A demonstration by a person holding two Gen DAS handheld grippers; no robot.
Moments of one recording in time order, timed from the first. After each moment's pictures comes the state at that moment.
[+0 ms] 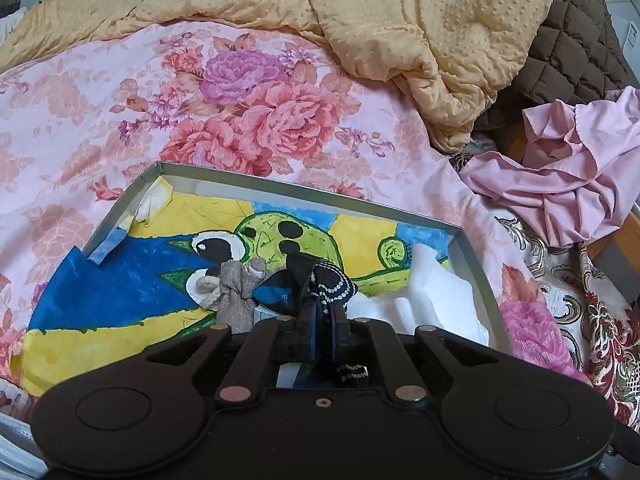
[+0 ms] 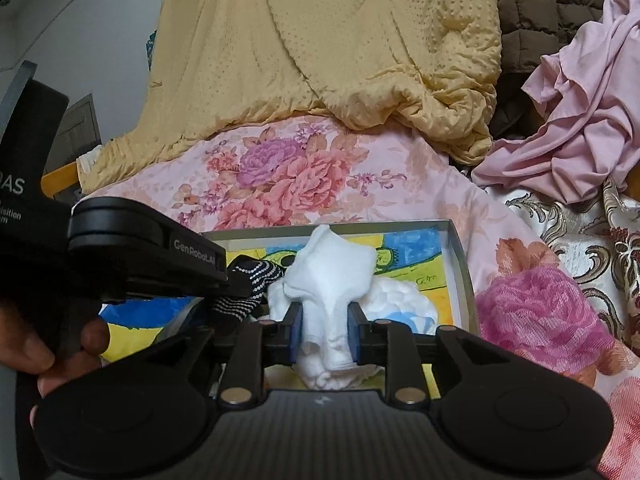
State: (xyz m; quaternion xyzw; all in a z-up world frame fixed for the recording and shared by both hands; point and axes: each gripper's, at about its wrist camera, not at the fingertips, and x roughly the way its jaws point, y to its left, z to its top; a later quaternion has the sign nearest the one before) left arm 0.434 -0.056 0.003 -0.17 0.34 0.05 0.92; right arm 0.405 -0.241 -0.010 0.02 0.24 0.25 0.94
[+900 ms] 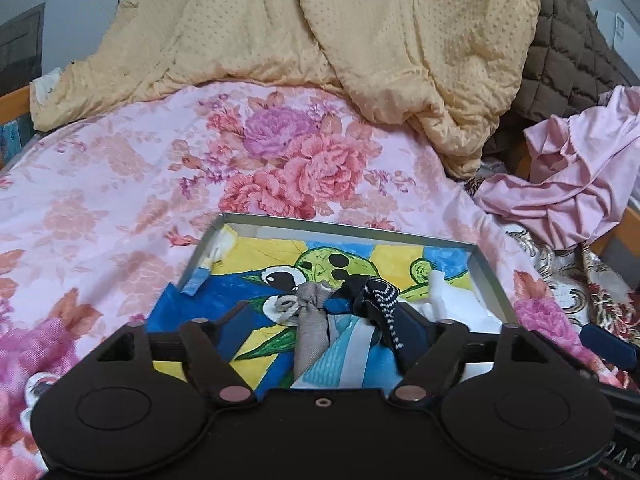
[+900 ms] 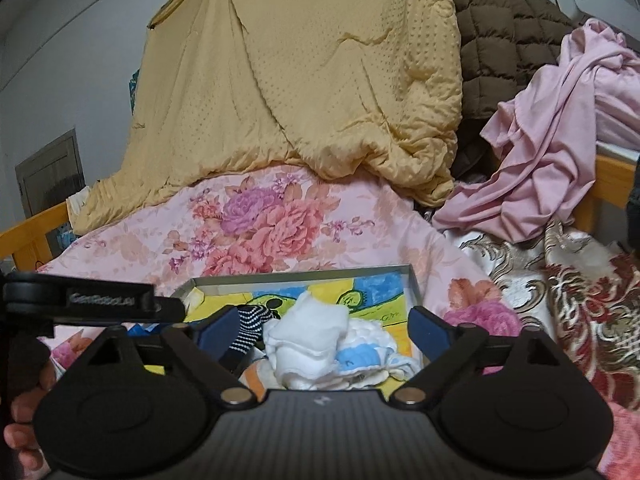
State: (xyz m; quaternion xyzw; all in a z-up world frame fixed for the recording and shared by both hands) left arm 0.363 -0.040 0.046 -0.11 0.30 0.08 0.94; right arm 0.360 -0.268 0.037 0.04 0.19 0.21 0.96
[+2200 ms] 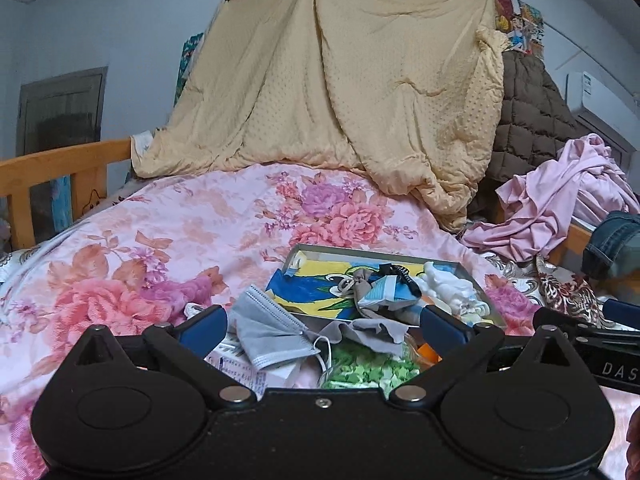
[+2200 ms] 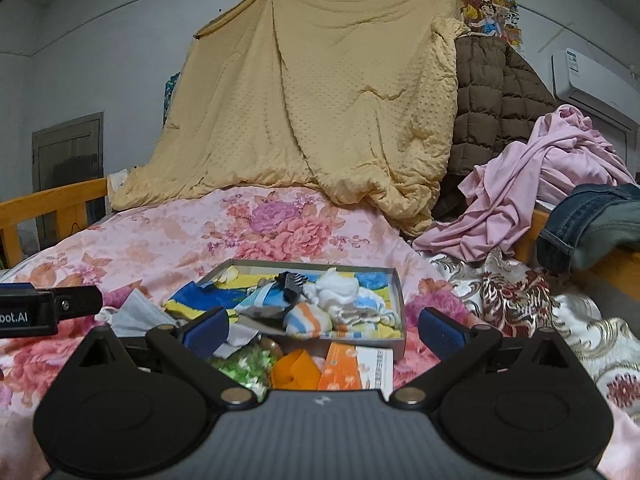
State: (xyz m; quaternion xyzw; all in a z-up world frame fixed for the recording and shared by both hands) left arm 0.102 -0.049 0.057 -0.09 0.16 0.12 0.98; right arm 0.158 -0.273 0.052 -0.03 0.14 0.18 0.97
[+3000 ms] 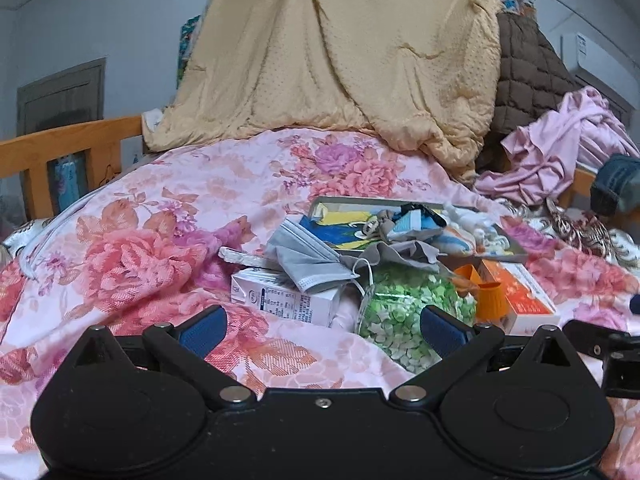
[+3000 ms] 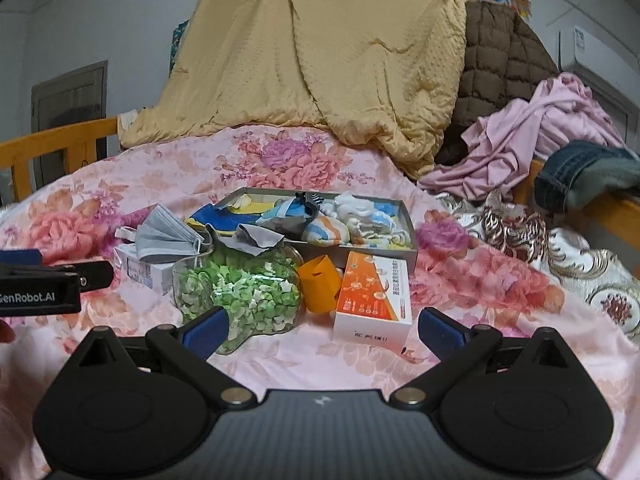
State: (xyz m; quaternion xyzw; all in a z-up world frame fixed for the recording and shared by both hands) left arm 0.066 -0.030 0.007 -0.05 0.20 0.12 0.97; right arm 0.107 -0.253 0.010 -0.08 0.19 0.17 0.96
